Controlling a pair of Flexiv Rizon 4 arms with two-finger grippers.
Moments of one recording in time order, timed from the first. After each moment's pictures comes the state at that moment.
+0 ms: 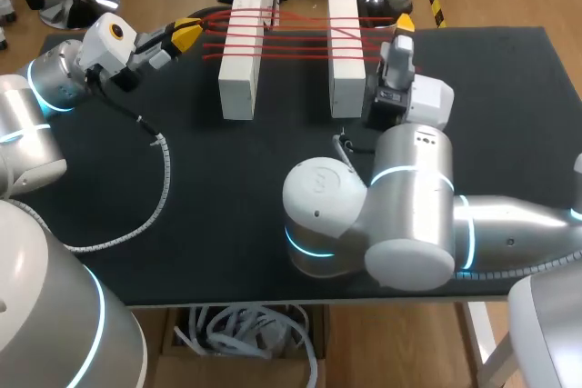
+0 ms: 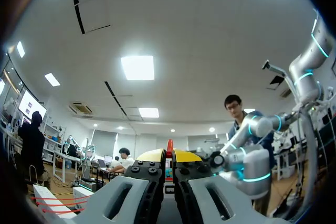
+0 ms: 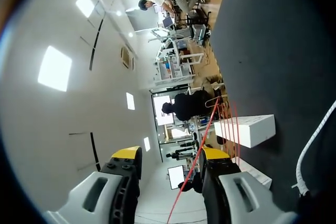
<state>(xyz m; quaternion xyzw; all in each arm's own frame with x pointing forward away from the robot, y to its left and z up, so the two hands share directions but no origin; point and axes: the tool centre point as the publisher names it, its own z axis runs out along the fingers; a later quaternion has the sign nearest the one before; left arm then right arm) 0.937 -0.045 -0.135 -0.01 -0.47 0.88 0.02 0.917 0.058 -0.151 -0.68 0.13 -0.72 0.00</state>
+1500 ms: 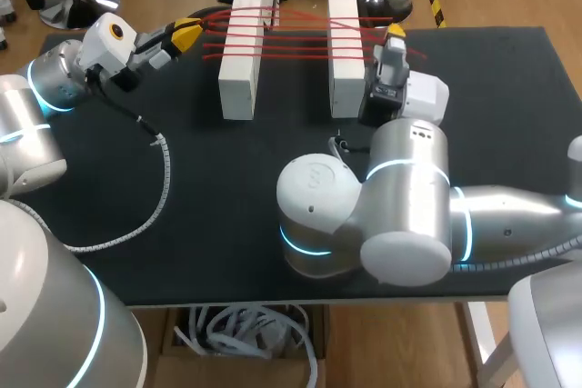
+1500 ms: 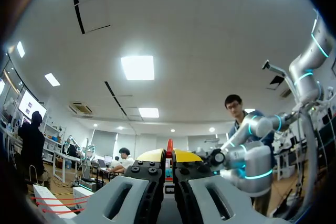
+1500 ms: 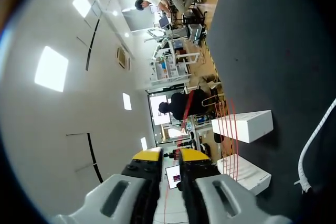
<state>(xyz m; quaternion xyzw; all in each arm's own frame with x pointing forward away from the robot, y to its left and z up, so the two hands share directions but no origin) 0.937 -0.045 -0.135 -0.01 -0.47 0.88 0.02 0.918 0.068 -0.150 -0.70 0.13 -0.71 0.01</state>
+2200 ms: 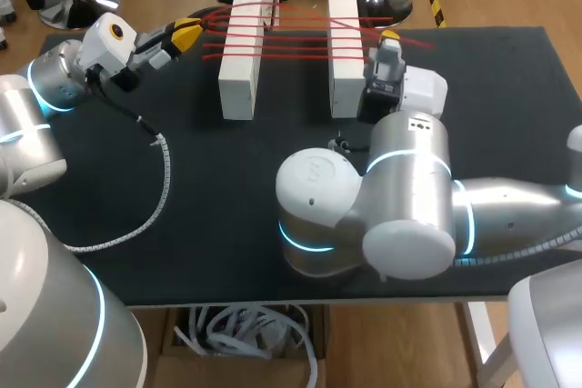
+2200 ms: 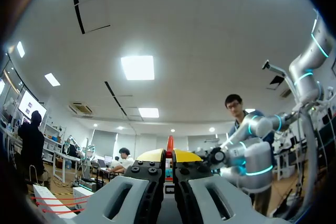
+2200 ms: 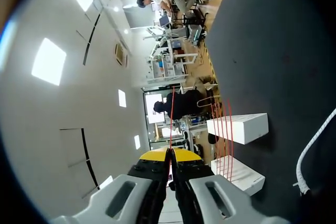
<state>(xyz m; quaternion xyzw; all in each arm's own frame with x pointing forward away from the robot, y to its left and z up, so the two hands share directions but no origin) 0.937 -0.045 -0.135 -0.01 -0.47 0.88 0.02 0.919 0.072 -0.150 -0.71 0.11 -0.69 -0.01</state>
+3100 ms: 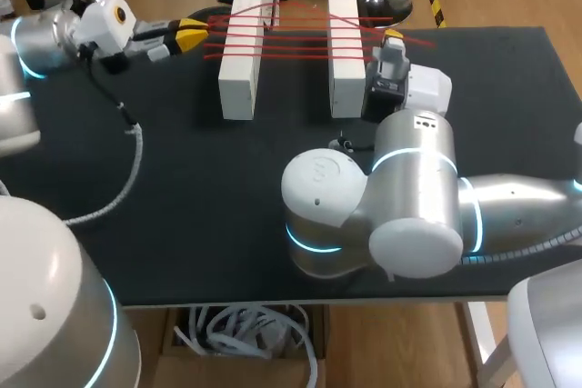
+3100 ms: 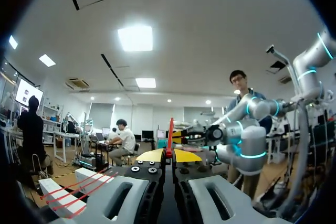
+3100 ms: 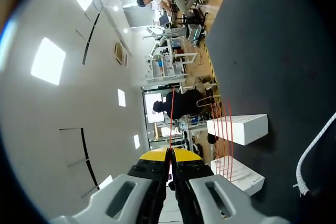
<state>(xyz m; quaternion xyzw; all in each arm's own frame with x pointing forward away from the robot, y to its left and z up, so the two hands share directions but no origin) 0.946 -0.054 -0.151 -0.02 -0.60 0.80 0.04 0.919 0.069 -0.149 -0.72 0.11 -0.69 0.00</state>
